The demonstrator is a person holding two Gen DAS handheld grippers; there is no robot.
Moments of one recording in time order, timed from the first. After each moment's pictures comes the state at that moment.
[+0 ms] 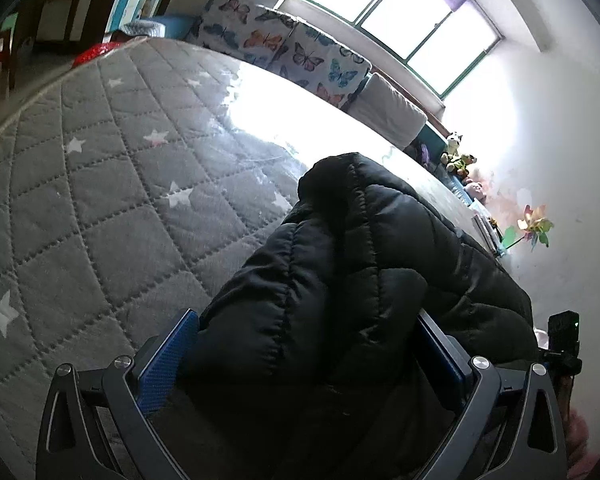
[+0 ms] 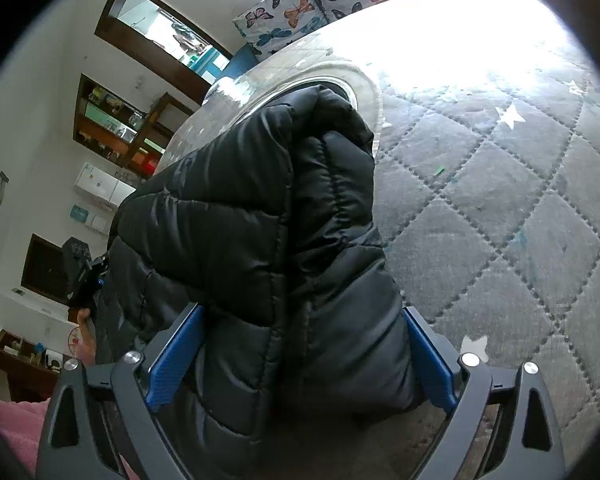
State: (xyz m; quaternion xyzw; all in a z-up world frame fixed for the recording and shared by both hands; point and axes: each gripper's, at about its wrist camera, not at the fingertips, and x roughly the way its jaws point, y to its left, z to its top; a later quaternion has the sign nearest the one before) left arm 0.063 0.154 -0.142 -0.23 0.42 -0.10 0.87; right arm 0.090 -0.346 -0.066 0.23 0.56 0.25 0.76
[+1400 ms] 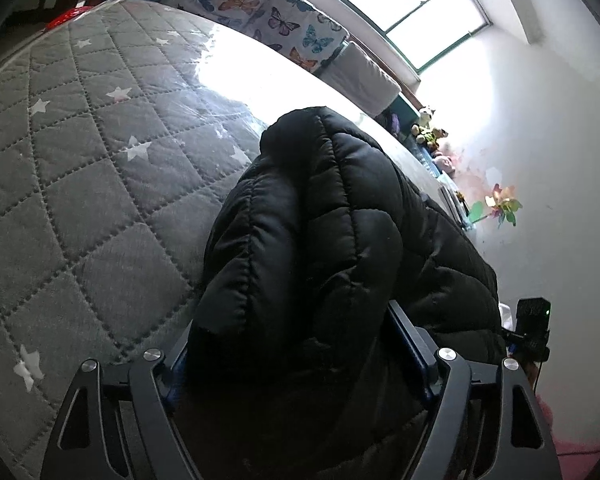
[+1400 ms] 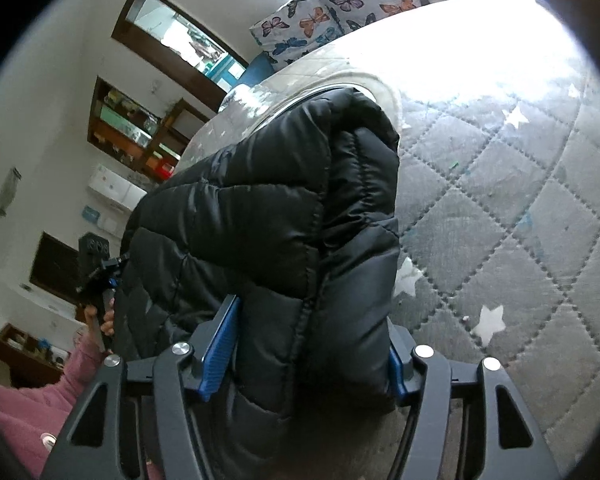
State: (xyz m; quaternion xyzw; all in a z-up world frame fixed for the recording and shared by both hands) left arm 0.088 0.146 -0.148 -0.26 0.47 -0.18 0.83; right arm 0.067 -0.346 -0.068 0.24 0.53 0.27 0.77
